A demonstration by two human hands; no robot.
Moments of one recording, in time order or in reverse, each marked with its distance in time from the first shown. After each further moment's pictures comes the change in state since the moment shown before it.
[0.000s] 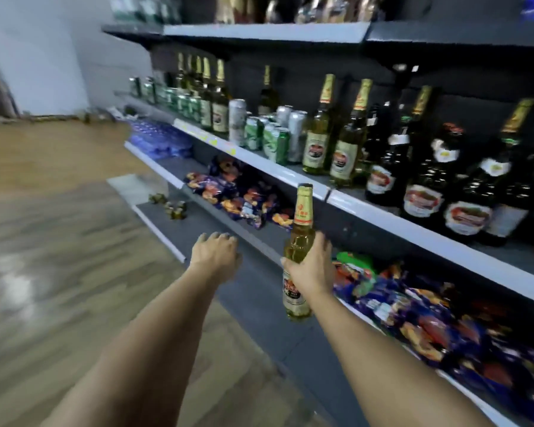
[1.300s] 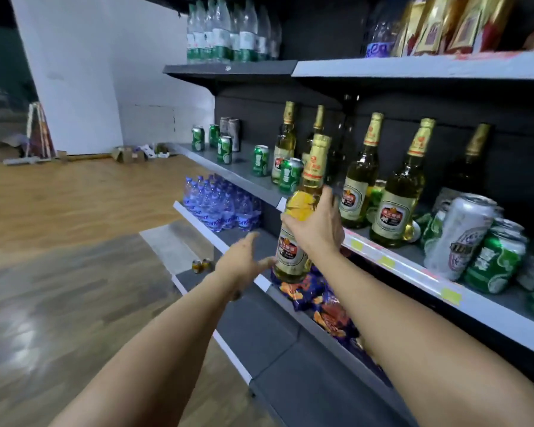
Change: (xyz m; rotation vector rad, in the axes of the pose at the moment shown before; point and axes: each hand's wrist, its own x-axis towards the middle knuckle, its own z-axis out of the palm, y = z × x) left_hand 0.491 -0.510 0.014 -0.621 0.077 -0.081; right_hand 0.423 -0.477 0.434 0.087 0.162 -0.246
